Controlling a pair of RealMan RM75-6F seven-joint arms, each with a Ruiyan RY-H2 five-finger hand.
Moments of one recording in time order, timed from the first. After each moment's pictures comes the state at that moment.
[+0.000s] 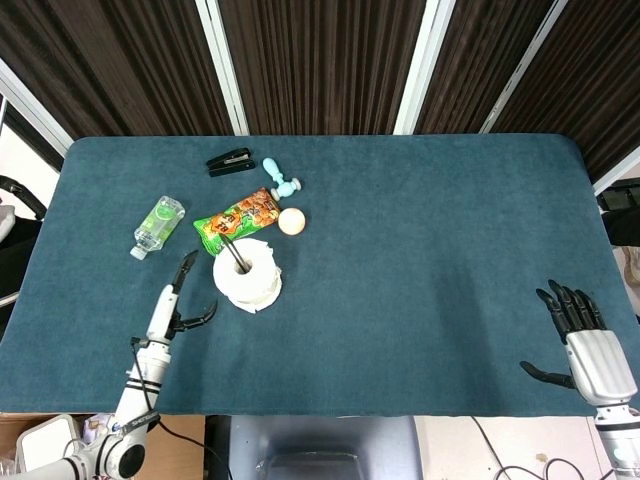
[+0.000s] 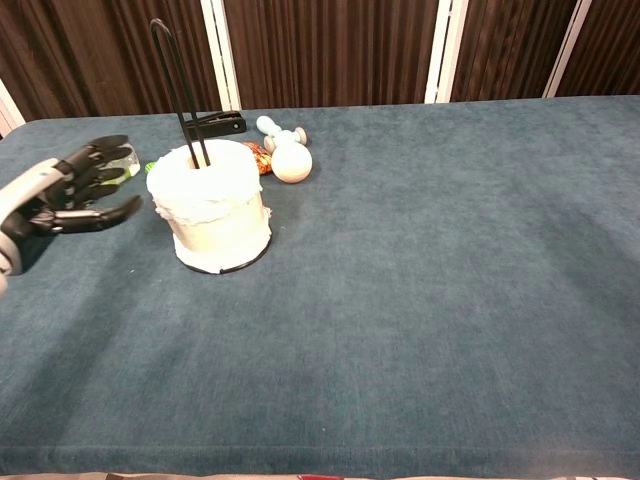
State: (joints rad) left arm -0.44 -1.73 -0.21 -1.24 1.38 1.20 -0.70; right arm 0.07 -1.08 0.02 -1.59 -1.59 1.50 0.06
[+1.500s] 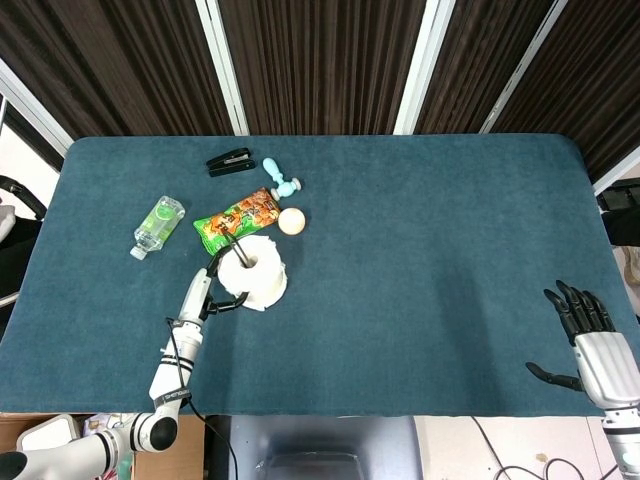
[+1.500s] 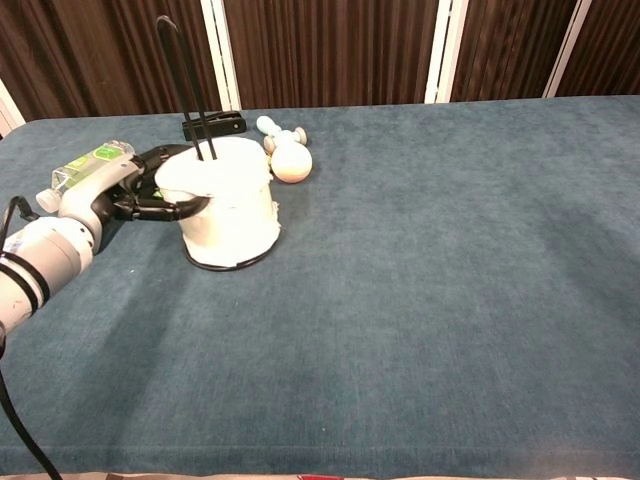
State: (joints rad) left arm -0.56 -1.80 -0.34 -1.27 1.17 1.04 -0.46; right arm 0.05 -1.07 0.01 -1.58 -1.60 1.52 0.10
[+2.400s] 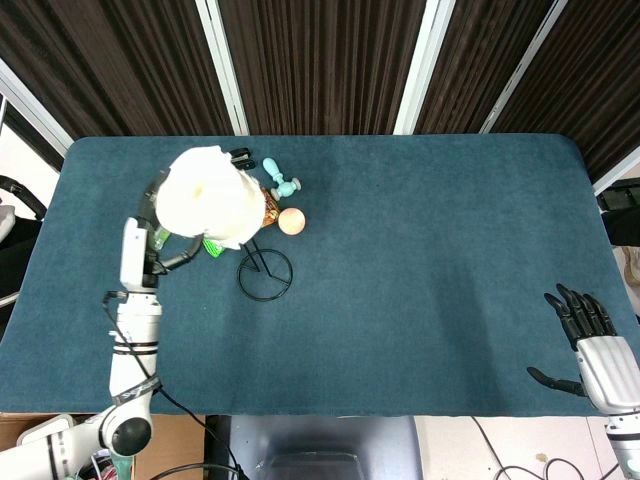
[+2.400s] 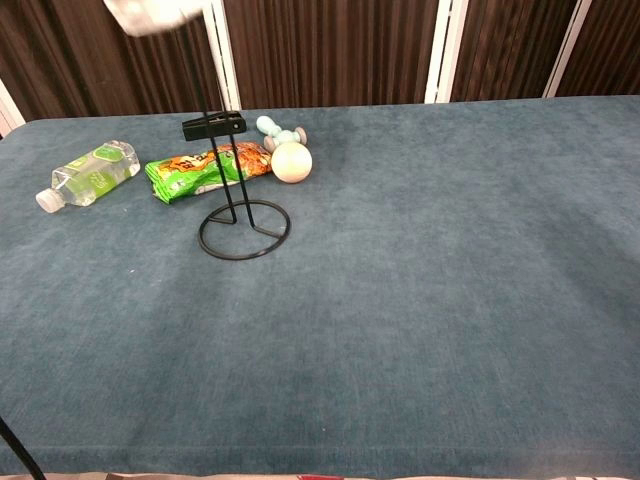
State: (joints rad) left arm -0.52 -1.53 -0.59 -1.82 1.19 1.31 -0.35; right arm 0.04 -1.06 0.00 -1.58 -1.63 1.54 0.12
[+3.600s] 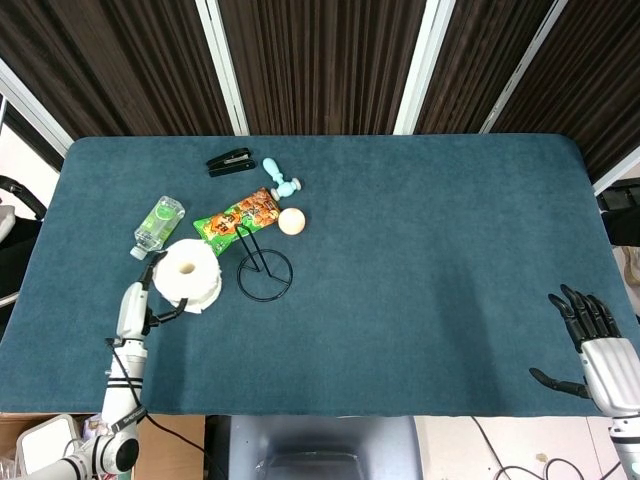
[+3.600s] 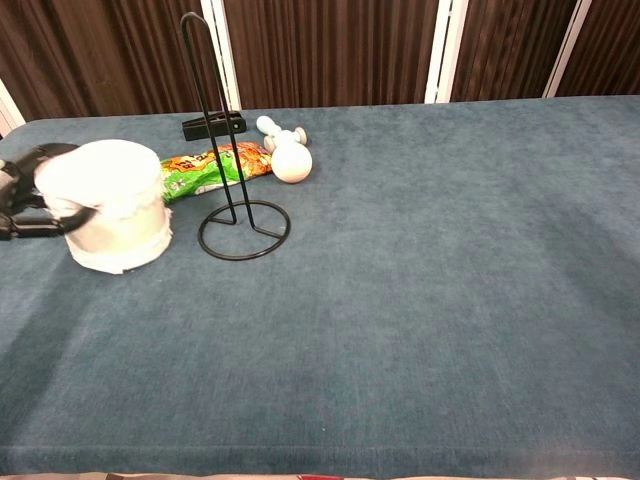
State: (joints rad) left arm -0.41 -1.77 -0.23 -1.07 1.32 1.27 -0.55; right arm 0.03 -1.05 0.00 -1.58 -1.64 1.56 0.14
